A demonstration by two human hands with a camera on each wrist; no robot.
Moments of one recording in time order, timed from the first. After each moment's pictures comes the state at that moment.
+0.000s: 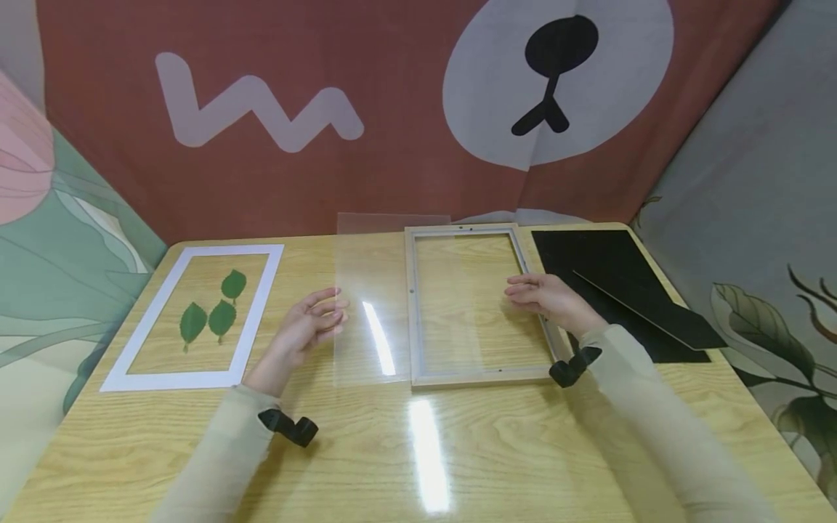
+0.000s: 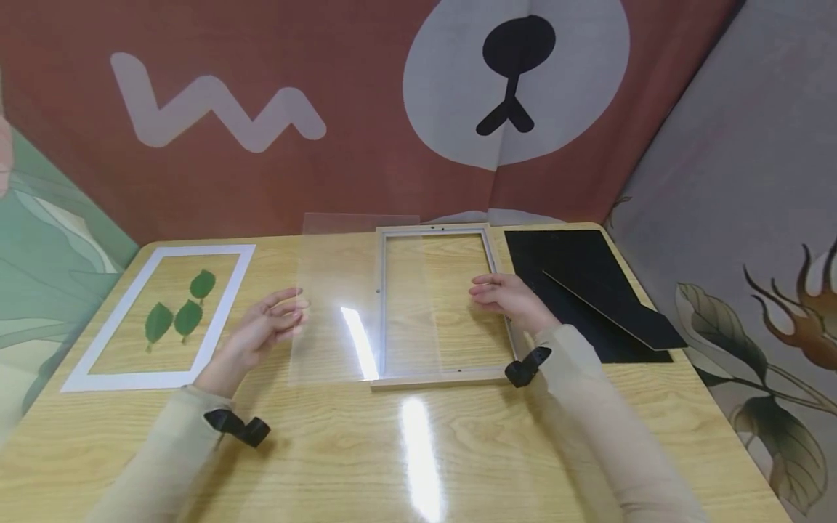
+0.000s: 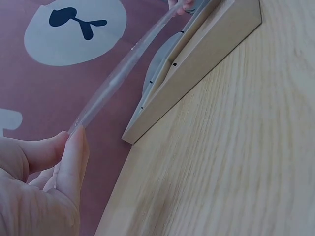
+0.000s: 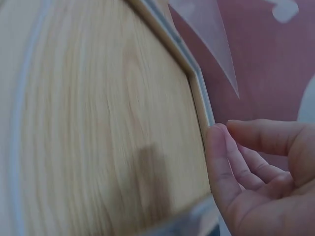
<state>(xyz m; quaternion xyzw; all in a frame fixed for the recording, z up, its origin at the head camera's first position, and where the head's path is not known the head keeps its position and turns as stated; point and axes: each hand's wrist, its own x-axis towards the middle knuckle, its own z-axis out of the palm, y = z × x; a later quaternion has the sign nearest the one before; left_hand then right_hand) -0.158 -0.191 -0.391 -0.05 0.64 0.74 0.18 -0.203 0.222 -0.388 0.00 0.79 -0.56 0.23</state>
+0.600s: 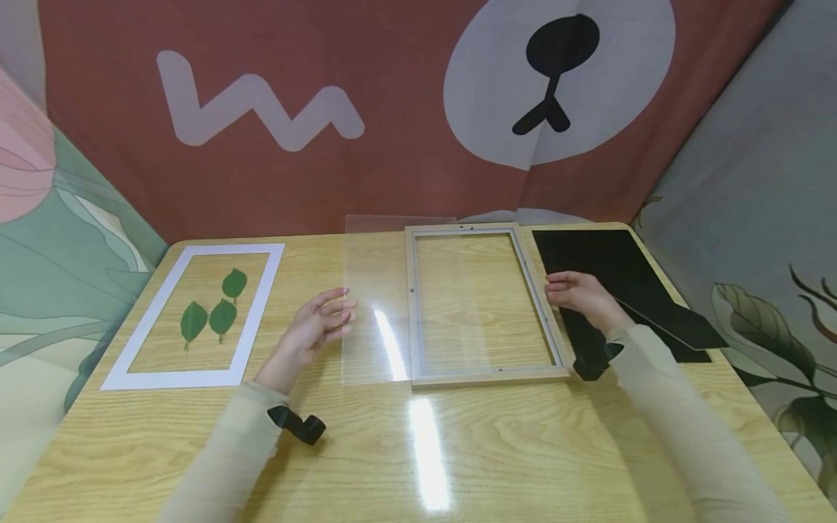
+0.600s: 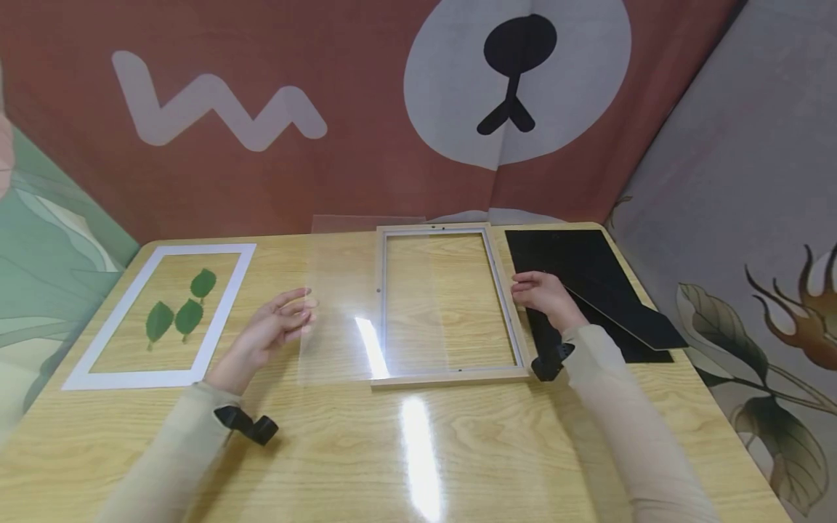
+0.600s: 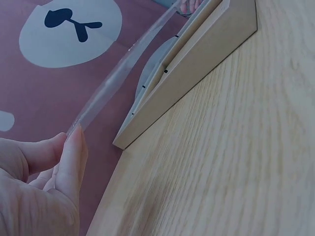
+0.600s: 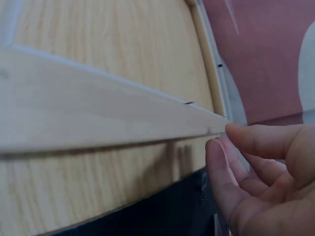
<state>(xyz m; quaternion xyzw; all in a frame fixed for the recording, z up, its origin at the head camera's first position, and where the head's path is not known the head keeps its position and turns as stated) -0.161 -0.182 -0.397 -0.06 0.63 0.75 0.19 -0.207 0.272 -0.399 0.03 0.85 -0.49 0.17</state>
